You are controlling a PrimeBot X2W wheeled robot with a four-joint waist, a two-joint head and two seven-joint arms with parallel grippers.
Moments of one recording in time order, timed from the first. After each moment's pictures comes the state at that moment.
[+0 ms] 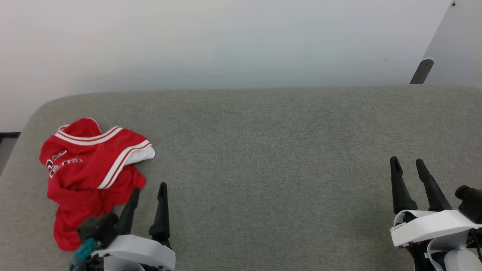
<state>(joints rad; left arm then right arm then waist) -0.06 0.11 -0.06 0.15 -0.44 -0.03 -0.15 -0.16 -0.11 0.00 0.20 0.46 0.13 -0.15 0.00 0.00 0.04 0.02</state>
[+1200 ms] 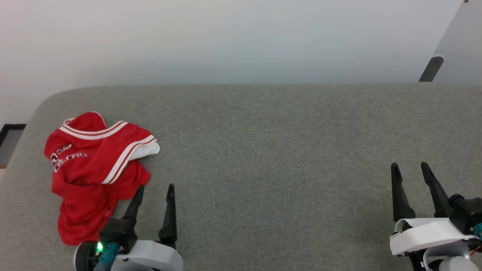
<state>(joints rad) -0.06 0.10 -0.08 0.18 -0.19 0.00 -0.23 -0.13 -0.09 -0.04 0.19 0.20 0.13 -0.23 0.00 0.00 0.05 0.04</state>
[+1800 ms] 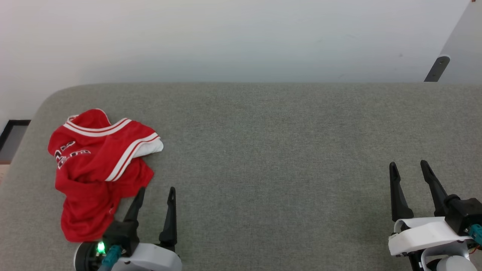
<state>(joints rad) -0.06 0.07 -0.04 0.22 -0.11 -0.04 -0.26 -0.13 -0.08 -0.05 0.19 0.11 0.13 -0.26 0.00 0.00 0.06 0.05</state>
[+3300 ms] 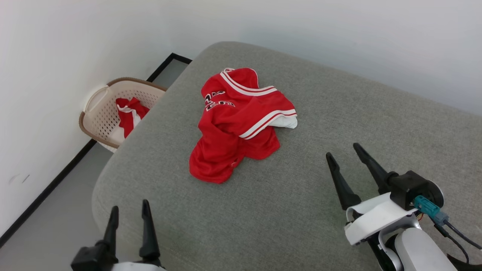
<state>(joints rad) 0.06 0.05 0.01 0.07 -0.26 0.07 -0.26 -0.31 -0.17 0.30 0.32 0.27 0.13 -0.26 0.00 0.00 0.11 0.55</state>
